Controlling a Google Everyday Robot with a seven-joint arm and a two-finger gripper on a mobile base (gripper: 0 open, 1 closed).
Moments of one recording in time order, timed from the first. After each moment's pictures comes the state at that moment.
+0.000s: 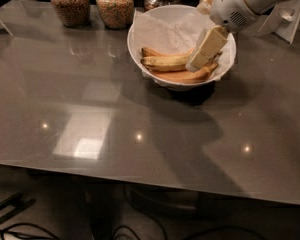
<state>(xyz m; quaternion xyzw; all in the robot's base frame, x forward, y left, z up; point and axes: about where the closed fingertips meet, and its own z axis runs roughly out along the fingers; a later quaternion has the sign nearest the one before) 0.620 -0.111 0.968 -0.61 0.71 0.08 0.34</state>
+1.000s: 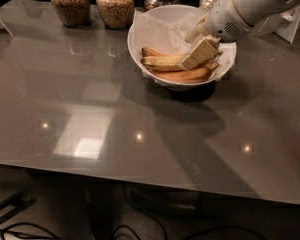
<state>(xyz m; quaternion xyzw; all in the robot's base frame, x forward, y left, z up) 0.620 -0.104 0.942 -0.60 0.72 0.12 0.33</state>
